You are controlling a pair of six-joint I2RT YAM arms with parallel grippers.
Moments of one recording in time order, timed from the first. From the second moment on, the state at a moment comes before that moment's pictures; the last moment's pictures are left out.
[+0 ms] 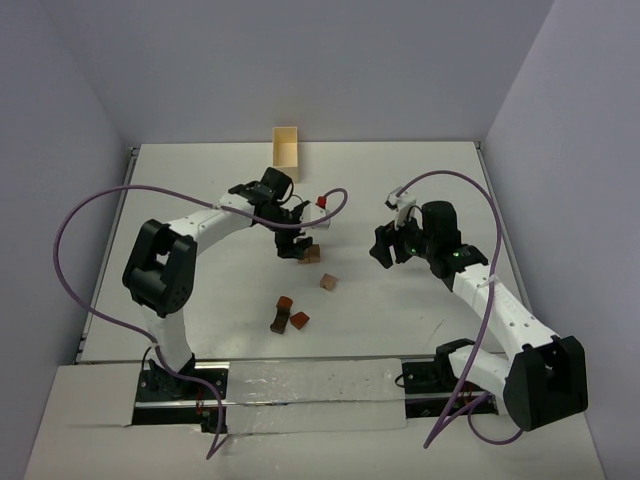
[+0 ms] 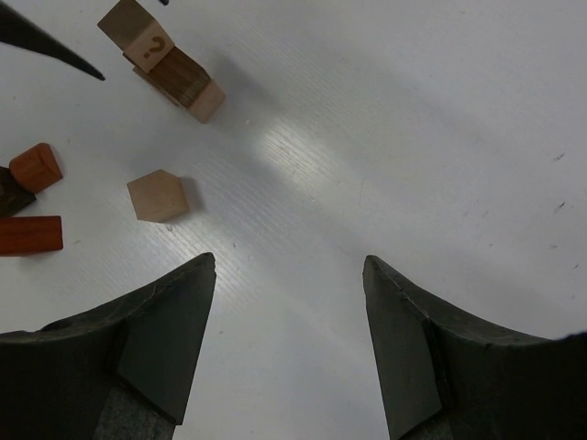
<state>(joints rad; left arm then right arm) -0.57 1.88 1.39 -0.62 0.58 0.90 0.25 1.07 0.70 -0.25 -0.41 -0.15</state>
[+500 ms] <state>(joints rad) -0.47 1.60 1.48 -0.69 0.61 0.80 0.29 1.08 0.70 -0.27 -0.41 -0.16</state>
